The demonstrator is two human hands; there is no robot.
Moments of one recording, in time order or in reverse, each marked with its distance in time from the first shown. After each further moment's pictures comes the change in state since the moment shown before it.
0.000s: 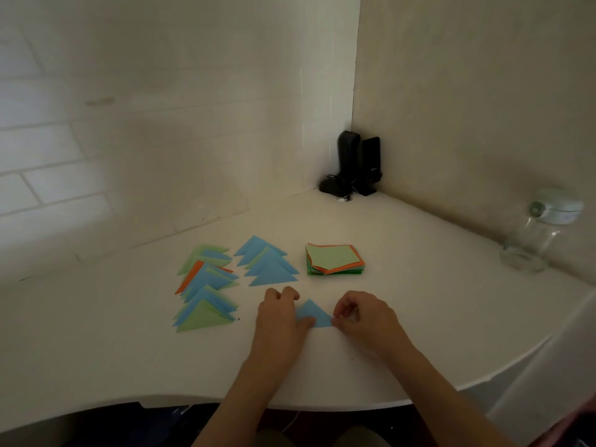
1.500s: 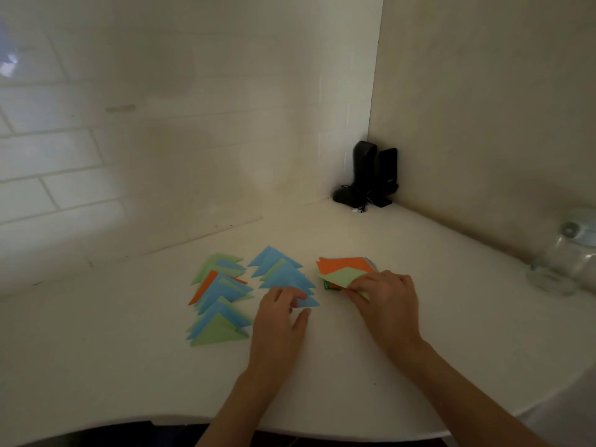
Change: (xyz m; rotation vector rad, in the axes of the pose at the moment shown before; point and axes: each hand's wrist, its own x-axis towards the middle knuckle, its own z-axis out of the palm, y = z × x) left_hand 0.021 -0.035 -0.003 -0.262 0.298 0.249; right_hand 0.047 -0.004 0.001 -0.324 0.632 -0.421
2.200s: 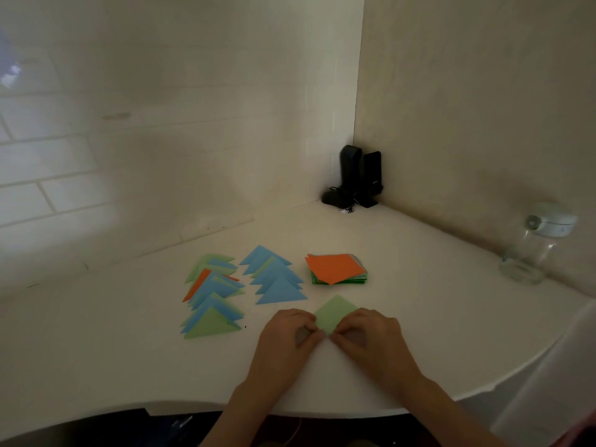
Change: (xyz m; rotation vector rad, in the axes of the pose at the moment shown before) left_hand -0.030 0.013 0.005 -0.018 -0.218 0.030; right_hand -0.065 -0.005 -0.020 0.303 -0.287 0.126
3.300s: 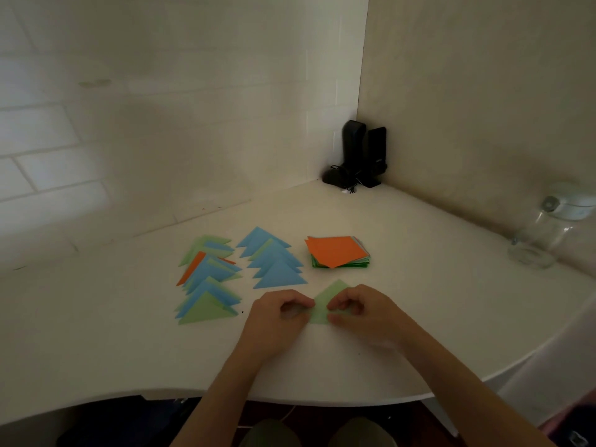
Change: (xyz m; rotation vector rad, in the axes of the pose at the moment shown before) left_hand 0.016 -0.004 -0.014 -0.147 -0.107 -0.217; right_hand 0.034 0.000 -0.009 0.135 -0.463 0.267
